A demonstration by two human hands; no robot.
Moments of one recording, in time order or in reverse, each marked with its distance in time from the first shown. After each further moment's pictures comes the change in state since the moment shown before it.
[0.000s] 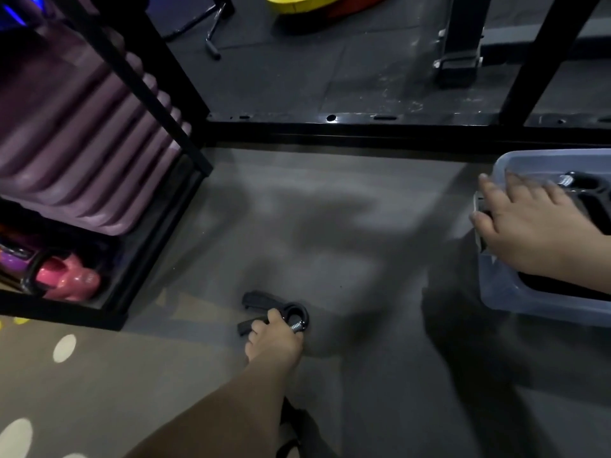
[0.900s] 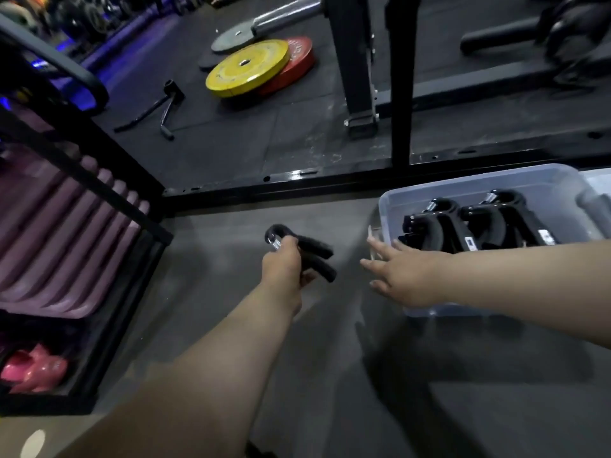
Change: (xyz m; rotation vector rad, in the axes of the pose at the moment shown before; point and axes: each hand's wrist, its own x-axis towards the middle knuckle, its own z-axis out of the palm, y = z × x) left_hand -0.121 0.196 -0.126 -1.304 -0.160 0.173; right_hand -0.042 0.007 -0.029 0.106 -0.402 -0.331
